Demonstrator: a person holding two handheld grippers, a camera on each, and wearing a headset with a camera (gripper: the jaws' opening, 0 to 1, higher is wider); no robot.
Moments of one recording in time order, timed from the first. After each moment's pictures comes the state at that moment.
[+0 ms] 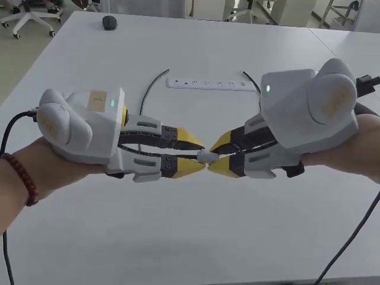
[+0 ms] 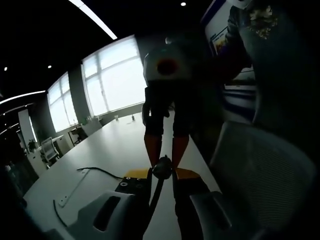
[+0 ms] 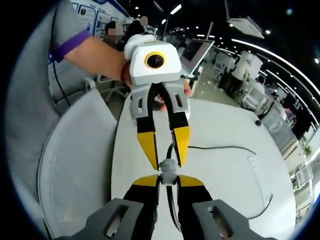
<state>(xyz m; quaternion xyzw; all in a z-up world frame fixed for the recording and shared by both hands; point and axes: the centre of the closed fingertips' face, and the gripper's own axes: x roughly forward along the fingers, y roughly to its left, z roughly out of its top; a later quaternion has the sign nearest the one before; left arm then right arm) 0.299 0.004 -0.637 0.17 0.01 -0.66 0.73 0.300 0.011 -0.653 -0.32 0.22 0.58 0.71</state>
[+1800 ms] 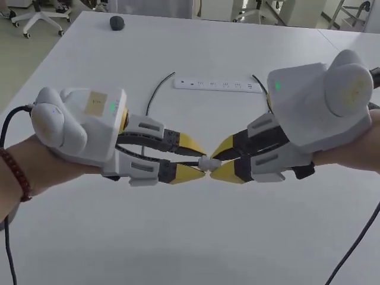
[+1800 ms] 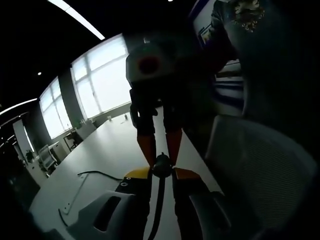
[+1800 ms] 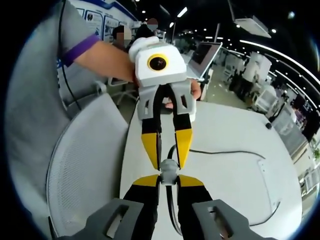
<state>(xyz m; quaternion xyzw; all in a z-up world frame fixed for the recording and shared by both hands) 0.288 0.007 -0.638 0.21 0.01 -0.68 0.70 0.289 0.015 -0.651 -0.31 0.23 0.63 0.68</state>
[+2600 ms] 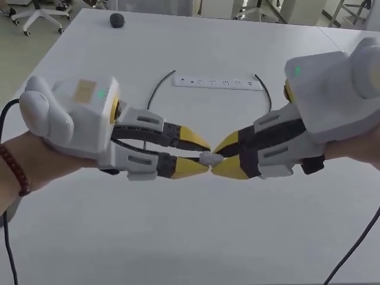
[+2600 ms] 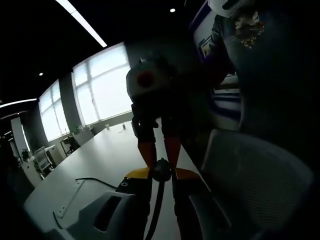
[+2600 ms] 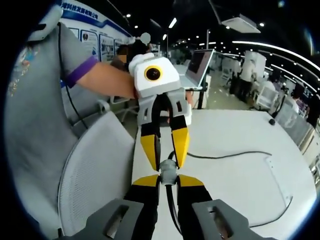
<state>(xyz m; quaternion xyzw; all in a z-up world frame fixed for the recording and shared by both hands) 0.282 0.006 -0.618 0.16 -0.02 -0.70 0.70 0.282 0.017 -0.635 -0.22 0.23 0.65 0.69</state>
